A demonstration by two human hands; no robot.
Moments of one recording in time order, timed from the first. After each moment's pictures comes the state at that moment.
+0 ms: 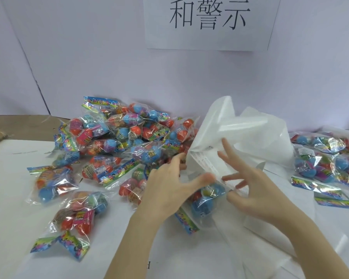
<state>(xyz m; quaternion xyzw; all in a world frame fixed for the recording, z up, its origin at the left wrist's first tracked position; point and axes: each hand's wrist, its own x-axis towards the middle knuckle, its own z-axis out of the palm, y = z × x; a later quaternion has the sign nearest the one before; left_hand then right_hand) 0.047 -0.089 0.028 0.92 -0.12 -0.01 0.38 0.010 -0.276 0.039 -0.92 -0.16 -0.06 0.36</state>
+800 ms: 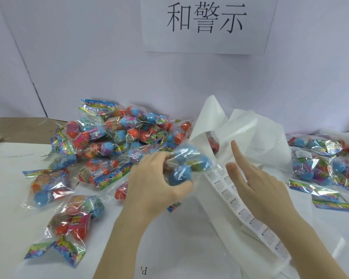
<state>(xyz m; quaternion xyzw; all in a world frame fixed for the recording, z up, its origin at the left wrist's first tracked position) 0.039 -0.076 0.048 0.91 -0.14 0.14 0.36 0.014 -0.277 0.038 -0.98 -0.01 -0.13 0.16</state>
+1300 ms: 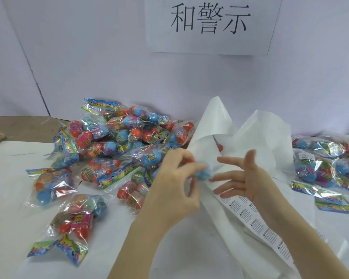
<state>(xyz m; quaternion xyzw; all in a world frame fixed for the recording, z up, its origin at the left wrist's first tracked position) 0.041 -0.093 0.031 0.83 -0.30 0.26 0.39 0.018 -0.263 0.048 -0.72 0.00 0.00 0.69</state>
